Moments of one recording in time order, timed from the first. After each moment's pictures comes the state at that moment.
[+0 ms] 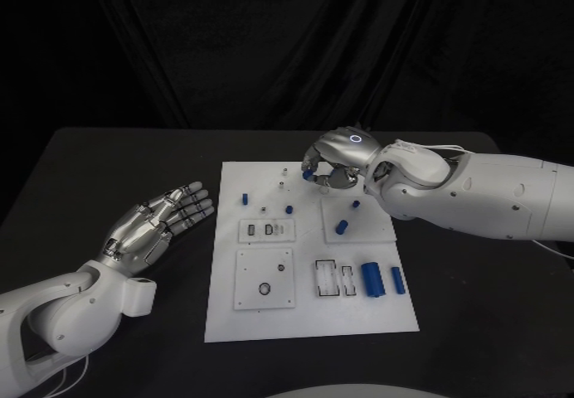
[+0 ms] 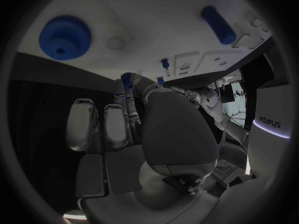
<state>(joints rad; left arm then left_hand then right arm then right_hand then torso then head) 1.17 -1.06 -0.20 1.69 0.07 0.03 0.68 1.45 0.26 0.02 0.25 0.62 0.52 0.16 0.10 0.06 0.28 0.27 0.38 0.06 0.23 0.28 0.38 0.06 0.09 0.18 0.29 0.11 0.05 1.45 -0.80 -0.25 1.49 -1.67 -0.49 -0.03 1.44 -0.11 0.38 0.09 0.20 1.09 0.13 0.22 0.16 1.19 0.04 0.28 0.08 1.47 -0.03 1.36 1.07 0.09 1.39 0.08 1.37 1.23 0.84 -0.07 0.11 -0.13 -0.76</state>
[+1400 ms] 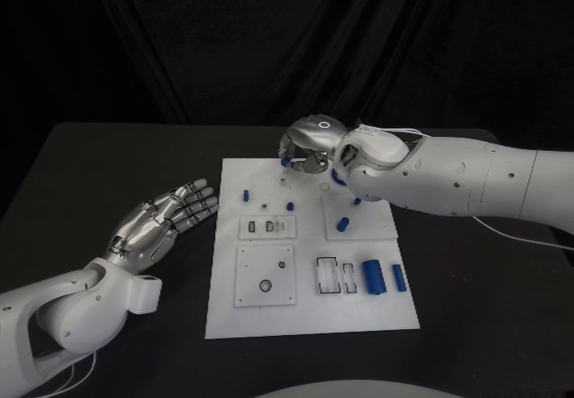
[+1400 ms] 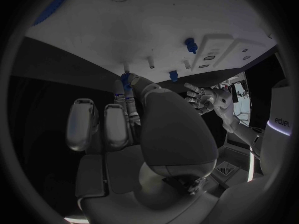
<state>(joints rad) 1.17 -1.03 -0.20 1.69 0.08 0.03 0.68 1.44 0.25 0.04 0.25 0.62 0.52 0.16 0.10 0.06 0.28 0.28 0.38 0.06 0.24 0.29 0.39 0.06 0.09 0.18 0.29 0.11 0.05 1.45 -0.62 -0.24 1.29 -1.62 -0.45 -0.04 1.46 -0.10 0.38 0.08 0.21 1.08 0.12 0.22 0.16 1.18 0.05 0.22 0.07 1.47 -0.03 1.36 1.07 0.09 1.39 0.08 1.37 1.23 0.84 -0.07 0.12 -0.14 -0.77</state>
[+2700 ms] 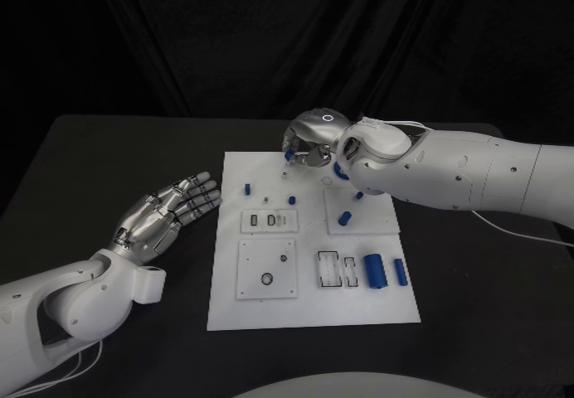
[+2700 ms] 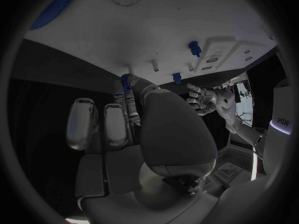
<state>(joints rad) 1.17 -1.02 -0.21 1.67 0.09 0.04 0.68 1.44 0.25 0.06 0.25 0.62 0.52 0.16 0.10 0.06 0.28 0.28 0.38 0.06 0.24 0.29 0.40 0.06 0.09 0.19 0.29 0.11 0.05 1.44 -0.61 -0.23 1.27 -1.62 -0.43 -0.05 1.46 -0.10 0.38 0.07 0.19 1.07 0.11 0.22 0.16 1.17 0.05 0.21 0.07 1.46 -0.03 1.36 1.07 0.09 1.39 0.08 1.36 1.23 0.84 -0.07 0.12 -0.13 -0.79</state>
